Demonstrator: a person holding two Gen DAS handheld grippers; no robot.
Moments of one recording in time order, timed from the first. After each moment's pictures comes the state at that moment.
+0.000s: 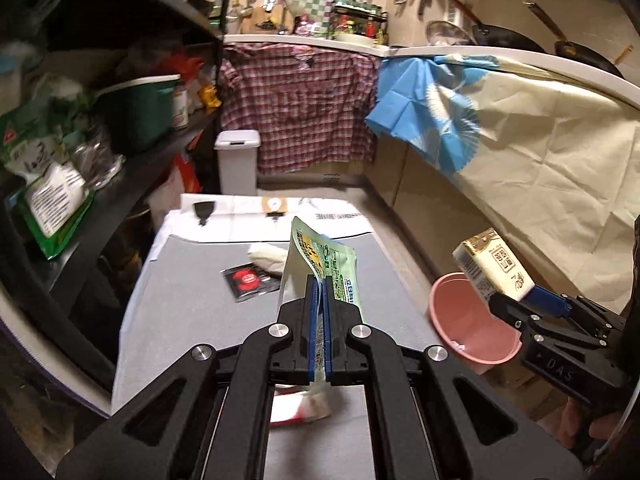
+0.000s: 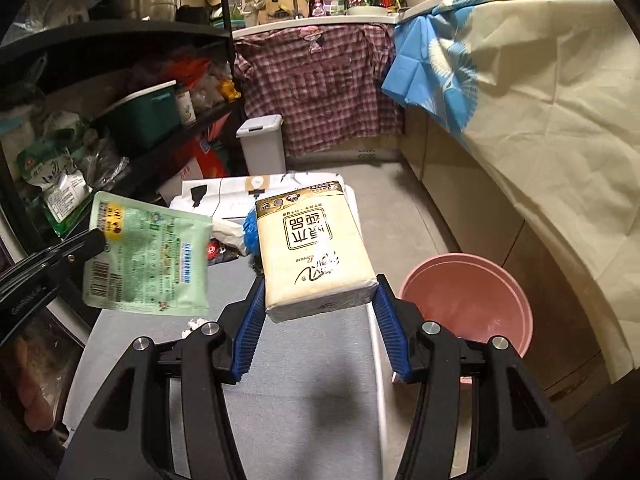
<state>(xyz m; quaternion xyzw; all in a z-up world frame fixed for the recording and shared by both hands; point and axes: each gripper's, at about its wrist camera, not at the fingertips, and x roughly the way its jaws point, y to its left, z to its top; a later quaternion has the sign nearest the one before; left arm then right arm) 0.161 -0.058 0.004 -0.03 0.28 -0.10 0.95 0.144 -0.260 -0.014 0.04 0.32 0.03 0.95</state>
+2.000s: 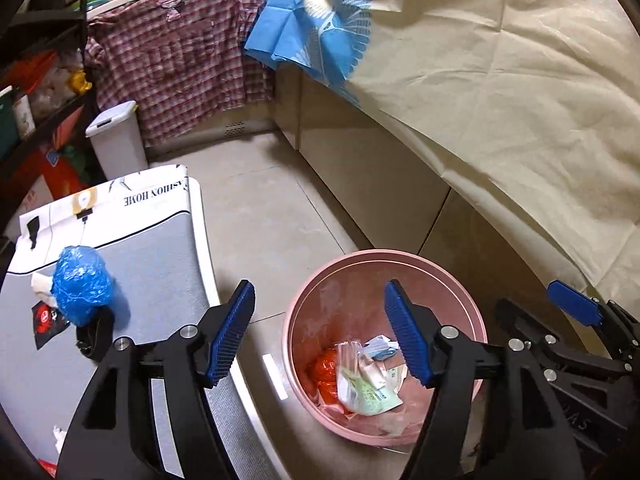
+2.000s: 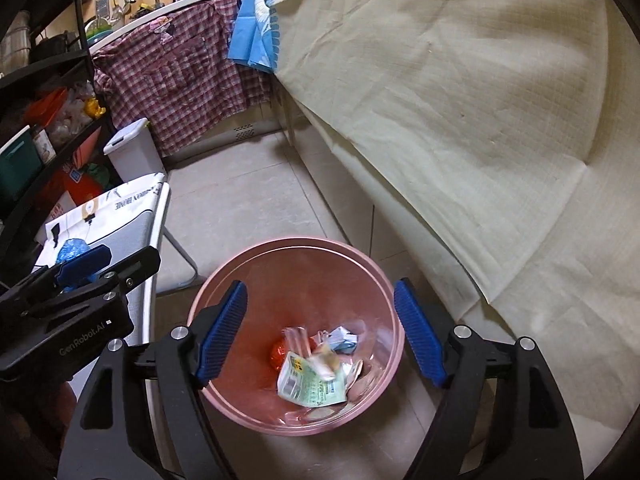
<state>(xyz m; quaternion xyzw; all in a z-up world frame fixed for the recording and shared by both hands) 0.284 -0.321 -0.078 0.04 0.37 -0.19 0.91 0.209 -0.485 -0.087 0.11 0.37 -0.13 0.91</state>
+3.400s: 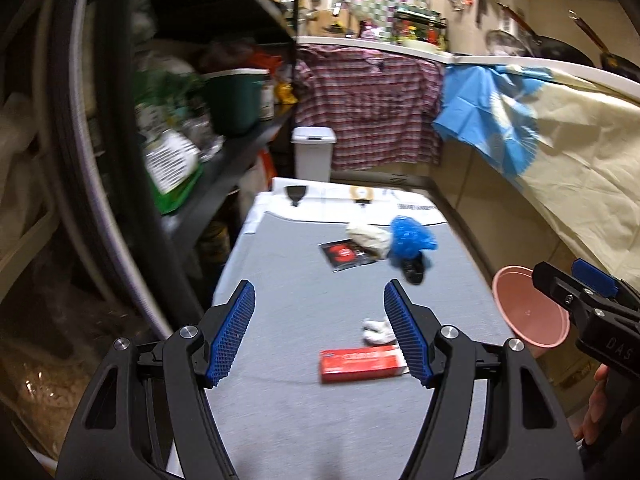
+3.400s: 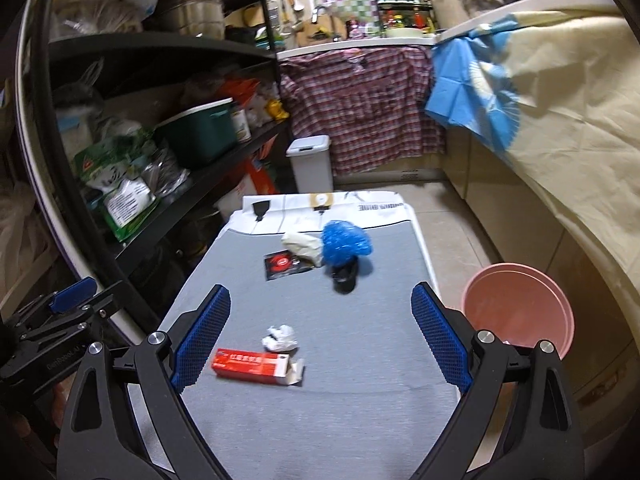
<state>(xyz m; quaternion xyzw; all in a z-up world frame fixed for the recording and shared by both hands) 0.094 0.032 -0.007 -0.04 0.29 0.03 0.96 0.112 -0.195 -0.002 0.05 0.28 0.10 0.95</state>
